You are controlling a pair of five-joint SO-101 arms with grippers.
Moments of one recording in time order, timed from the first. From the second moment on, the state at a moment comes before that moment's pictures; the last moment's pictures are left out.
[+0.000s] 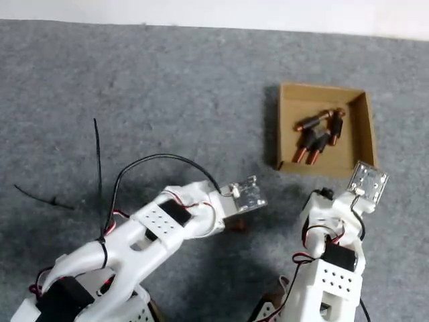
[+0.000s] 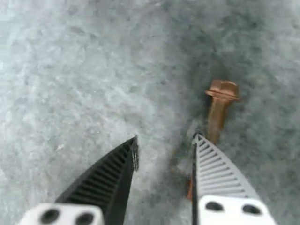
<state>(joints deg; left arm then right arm) 33.7 -23.3 61.9 30.2 -27.9 14.6 -71.6 85.9 35.3 -3.6</state>
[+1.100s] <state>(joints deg) 39.1 -42.9 61.0 49.5 -32.1 14.6 -71.6 85.9 35.3 -3.6</state>
